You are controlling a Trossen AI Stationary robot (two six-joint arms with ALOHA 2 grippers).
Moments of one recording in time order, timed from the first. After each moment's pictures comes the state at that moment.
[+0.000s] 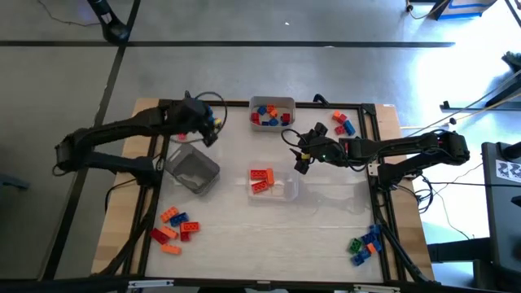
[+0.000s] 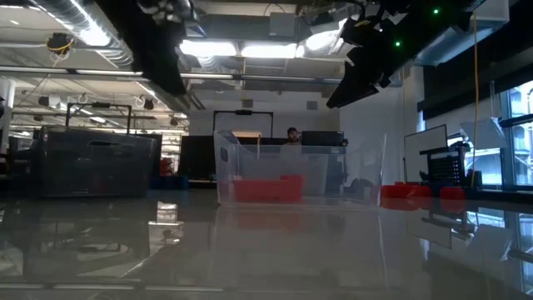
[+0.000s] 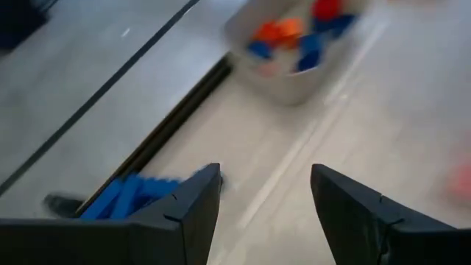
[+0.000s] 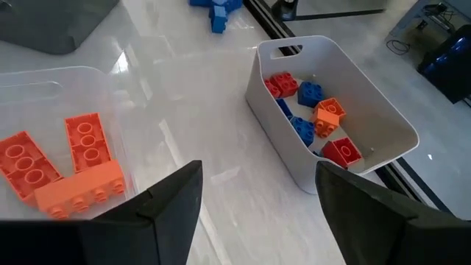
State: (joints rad) left arm 0.43 1.08 0.94 -0.67 -0.34 -0.07; right arm -0.04 1.27 0.81 -0.18 0.48 0.07
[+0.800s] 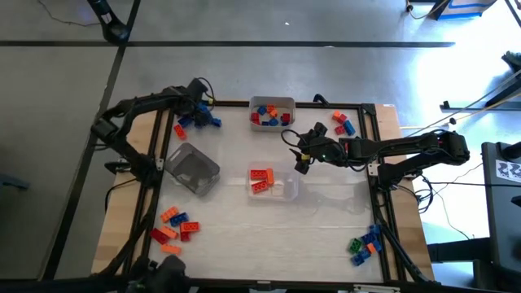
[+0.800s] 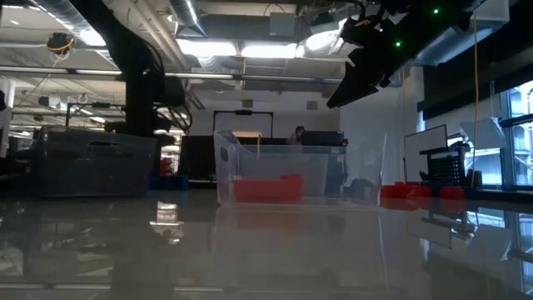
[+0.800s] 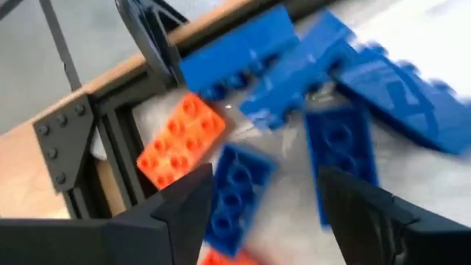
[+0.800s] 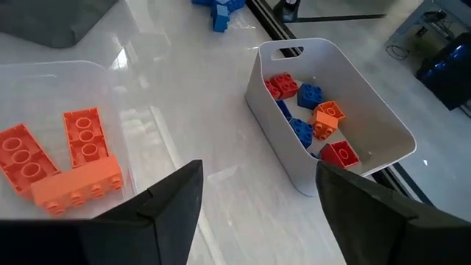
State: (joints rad) left arm 0.97 1.57 0.94 -0.65 -0.36 -0.12; right arm -0.04 1.27 0.81 -0.18 0.48 0.04
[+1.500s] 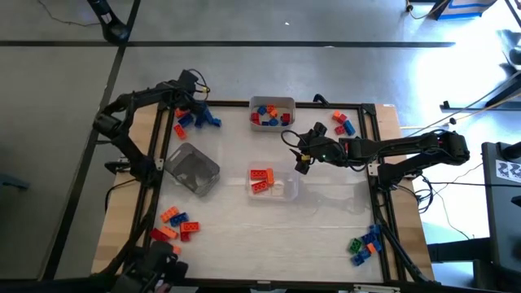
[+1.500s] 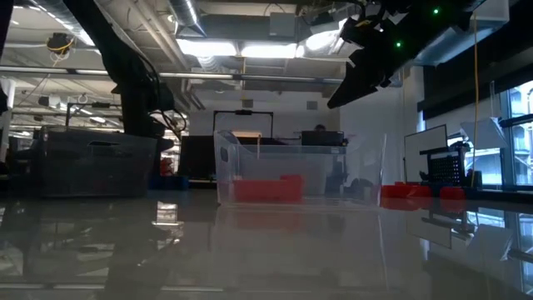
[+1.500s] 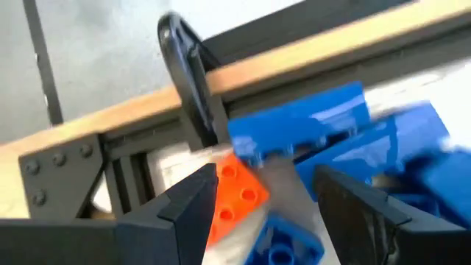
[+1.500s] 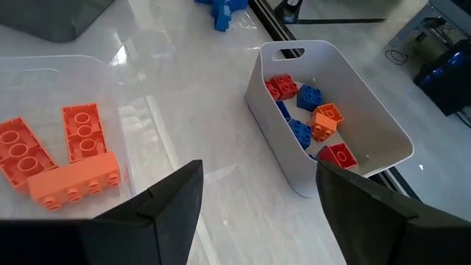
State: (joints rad) left arm 1.13 1.65 0.95 -0.50 -0.24 -0.08; right arm -0.04 1.27 0.81 -0.18 0.48 0.01
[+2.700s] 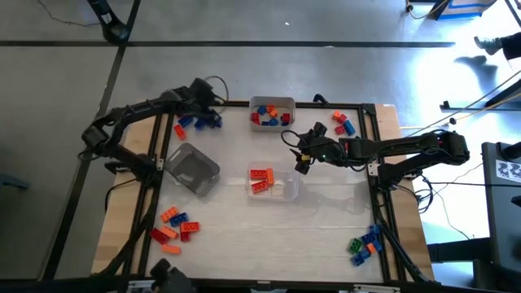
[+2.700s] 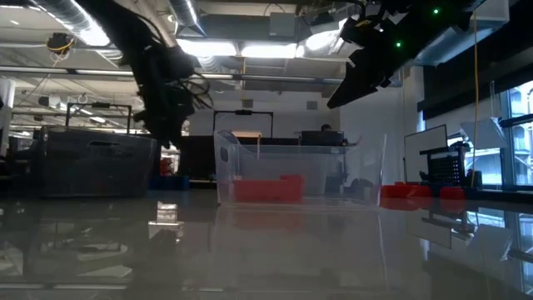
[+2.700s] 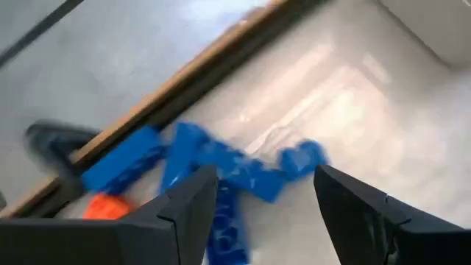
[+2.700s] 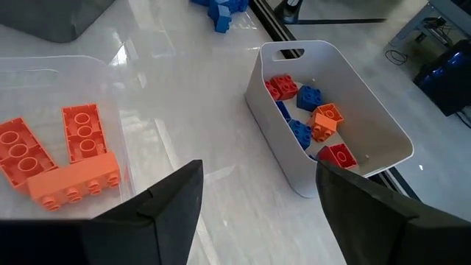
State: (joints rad) left arm 0.83 1.45 0.96 -0.55 -0.16 0.02; right arm -0.04 1.27 0.81 -0.18 0.48 0.01
